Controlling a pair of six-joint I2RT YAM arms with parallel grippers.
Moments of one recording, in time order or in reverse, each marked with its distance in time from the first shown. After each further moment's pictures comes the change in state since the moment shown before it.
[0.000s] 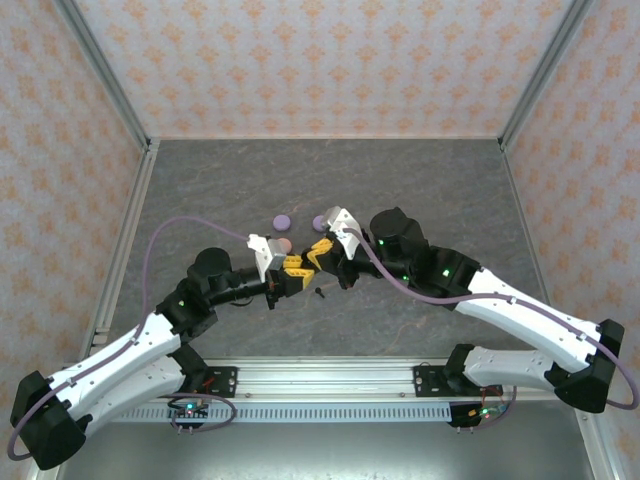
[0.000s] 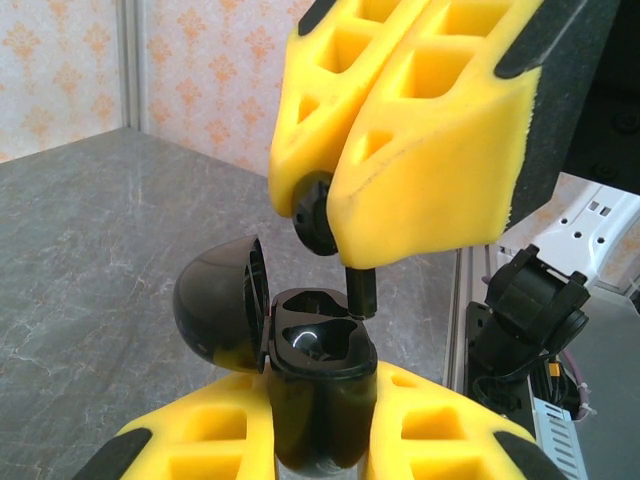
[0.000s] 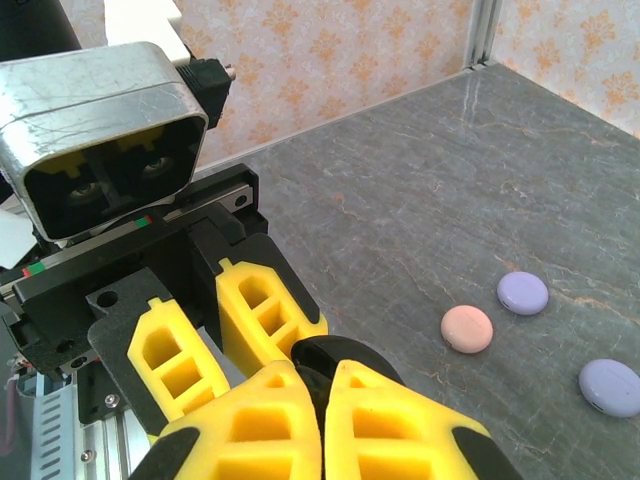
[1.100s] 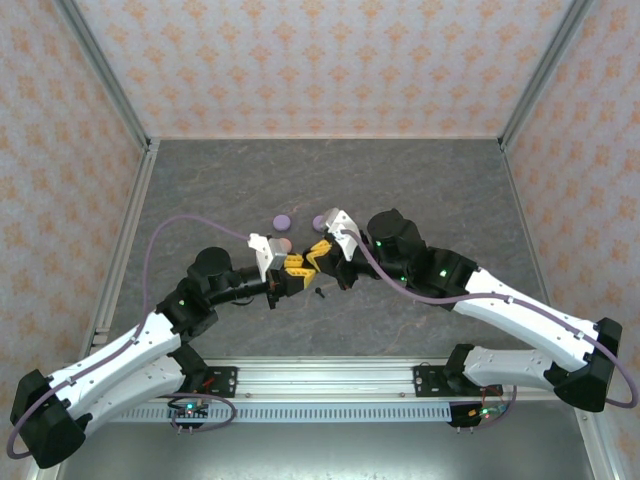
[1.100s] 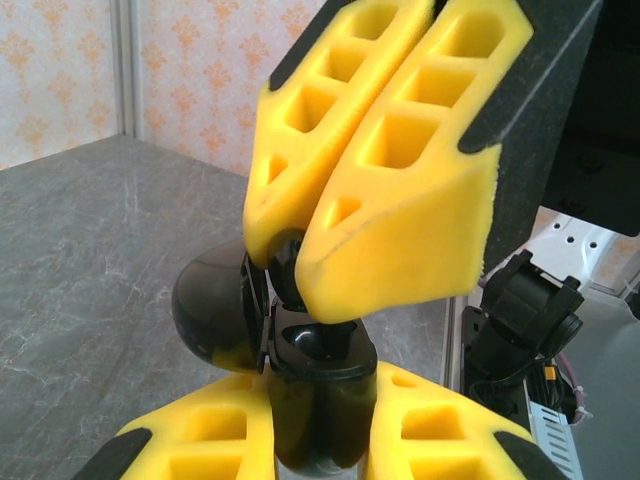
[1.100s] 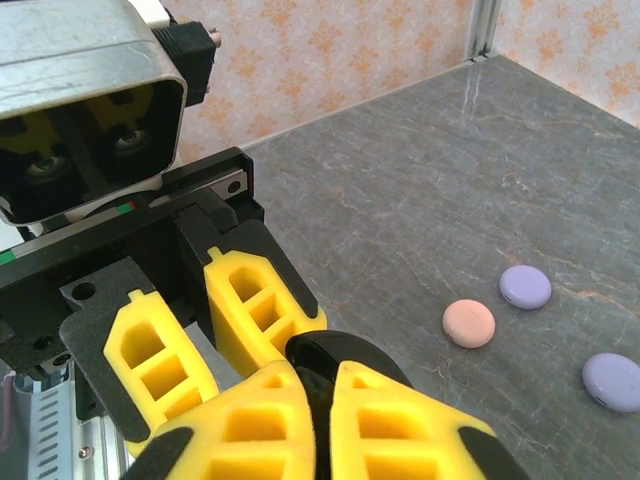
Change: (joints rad) left arm -0.013 0.006 0.011 0.006 -0.001 0.000; right arm 0.004 0.007 -0.013 0.006 0.001 0.008
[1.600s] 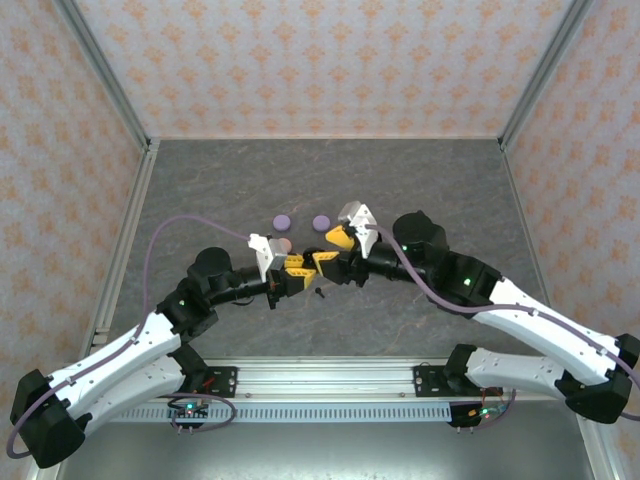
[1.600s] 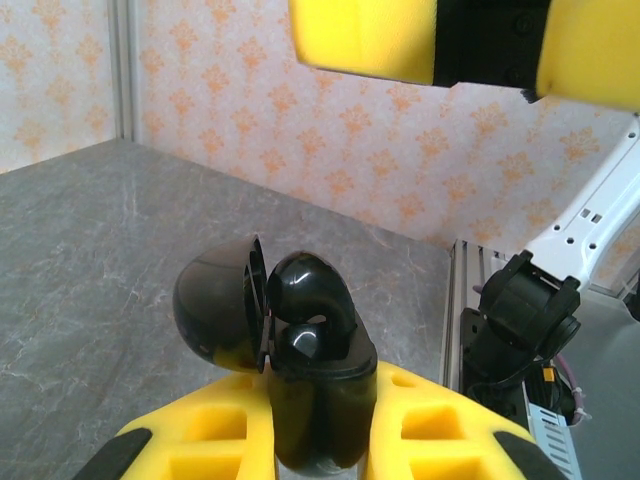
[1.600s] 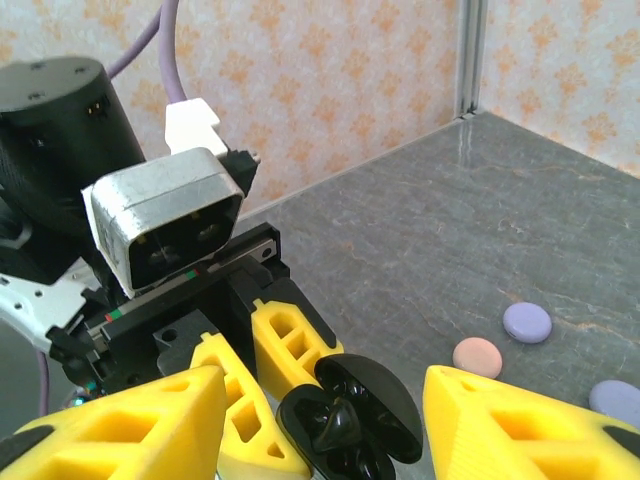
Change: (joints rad) left arm 0.000 0.000 0.000 0.010 -0.001 0.000; right arm -0.002 -0.114 0.001 0.025 0.021 0.096
